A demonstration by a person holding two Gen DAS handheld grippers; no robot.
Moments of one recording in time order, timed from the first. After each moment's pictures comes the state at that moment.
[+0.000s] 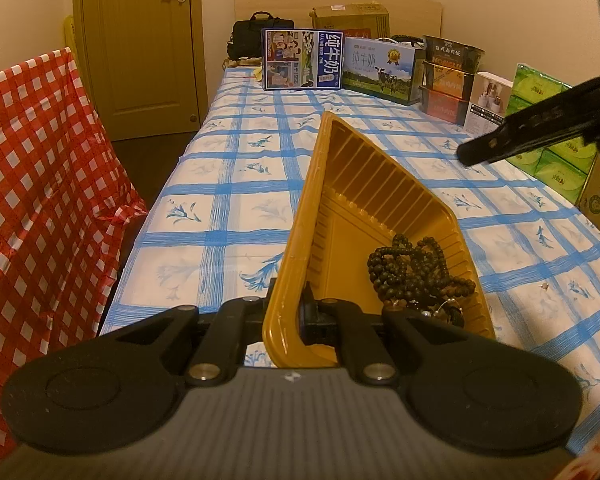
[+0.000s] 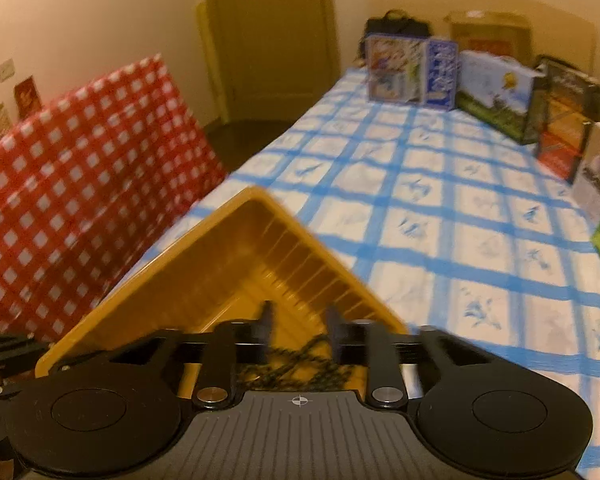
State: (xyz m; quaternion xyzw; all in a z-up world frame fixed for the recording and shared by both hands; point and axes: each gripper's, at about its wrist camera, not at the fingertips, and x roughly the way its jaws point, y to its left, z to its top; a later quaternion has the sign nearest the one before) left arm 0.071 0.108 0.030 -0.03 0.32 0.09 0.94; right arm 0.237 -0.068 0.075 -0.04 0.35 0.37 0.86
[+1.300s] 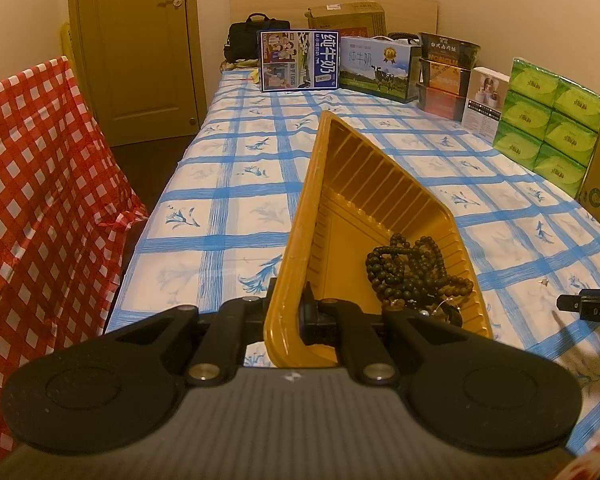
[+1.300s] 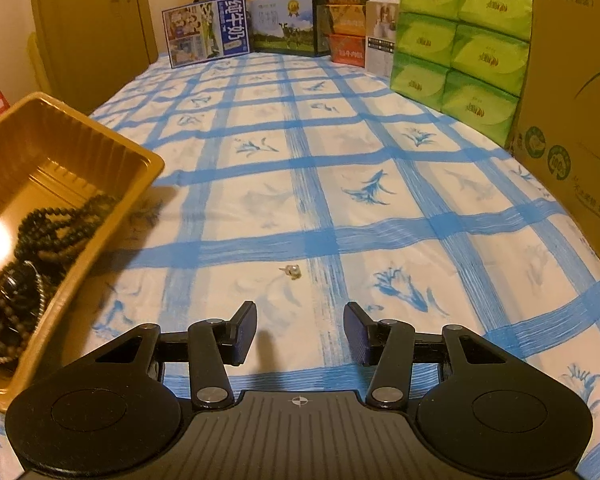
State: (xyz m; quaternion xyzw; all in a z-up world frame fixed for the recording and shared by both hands) left arm 0.070 0.108 0.035 -0.02 0.32 0.09 0.94; right arm 0.169 -0.222 -0.056 0.02 0.39 0.14 0.91
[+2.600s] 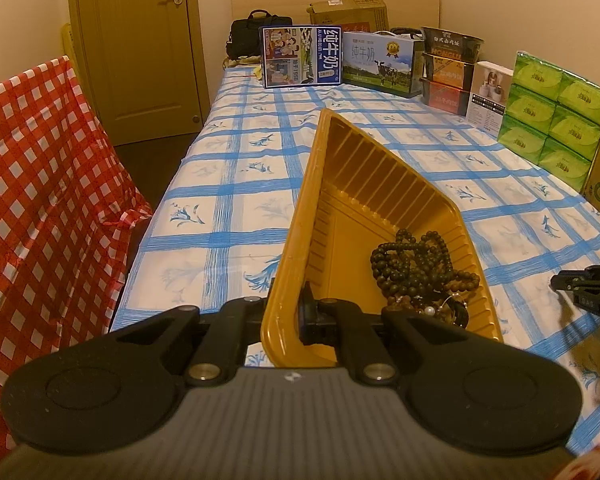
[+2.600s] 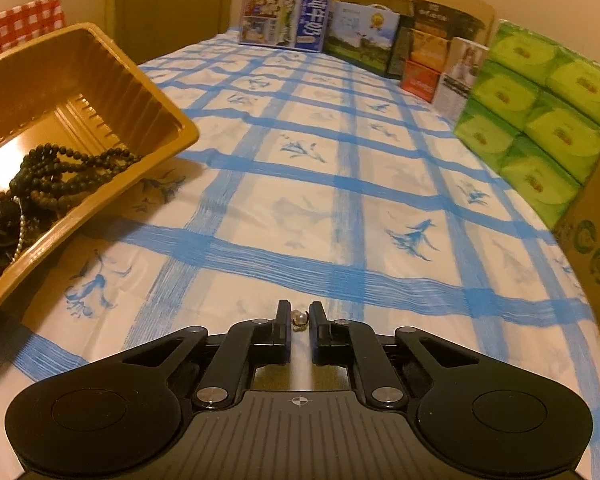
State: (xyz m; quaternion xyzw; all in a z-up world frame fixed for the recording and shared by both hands) left arm 0.069 0.110 0.036 -0.01 0.33 0.09 0.94; right arm 0.196 -0.199 -0.070 -0.11 0.36 0.21 0.91
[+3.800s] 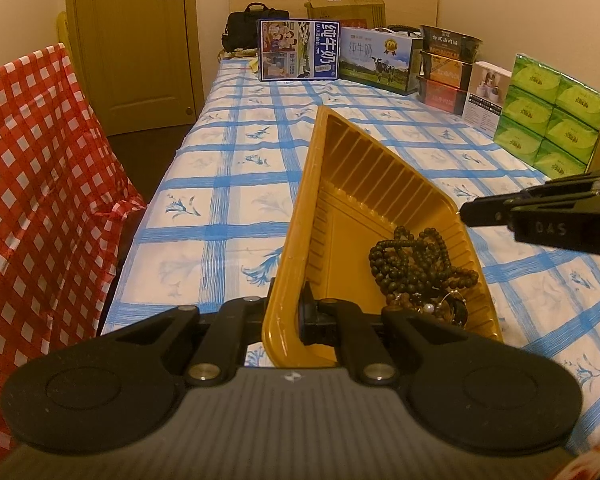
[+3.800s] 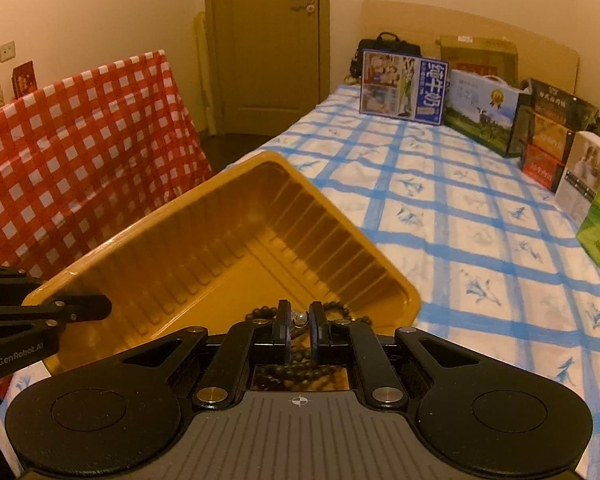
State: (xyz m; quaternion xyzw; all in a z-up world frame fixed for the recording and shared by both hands) left arm 0.071 0.114 0.031 -0.02 0.34 0.09 0.94; right arm 0.177 -0.053 0.031 -0.07 0.31 0.35 0.88
